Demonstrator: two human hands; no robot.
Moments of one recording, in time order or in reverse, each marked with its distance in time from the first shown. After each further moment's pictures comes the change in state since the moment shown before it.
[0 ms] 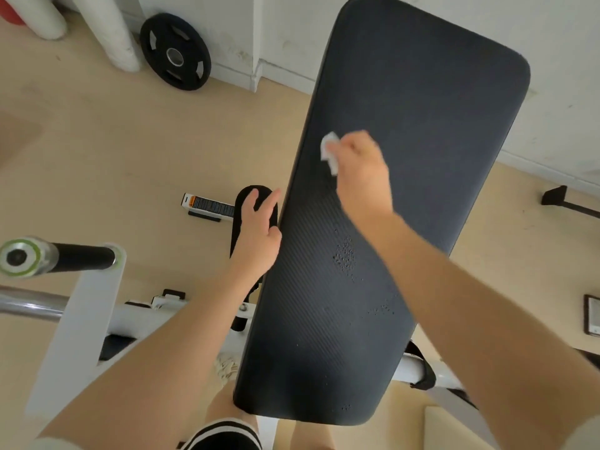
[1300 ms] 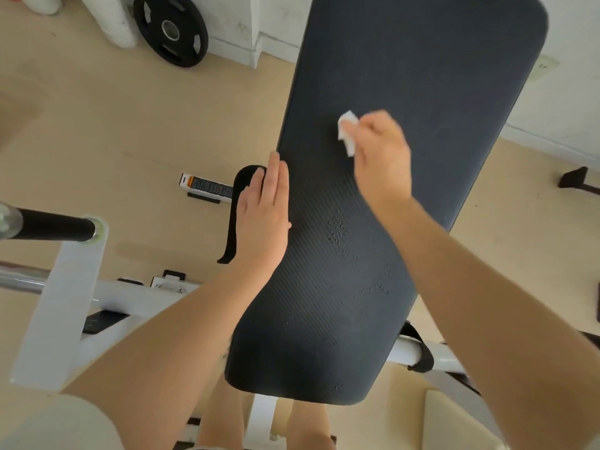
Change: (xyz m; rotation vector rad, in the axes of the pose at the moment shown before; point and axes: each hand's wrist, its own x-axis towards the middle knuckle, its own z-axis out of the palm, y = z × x) left_hand -0.008 -0.008 0.046 0.793 0.209 0.277; right_hand -0.027 0.047 -0.007 -0.042 0.016 0.007
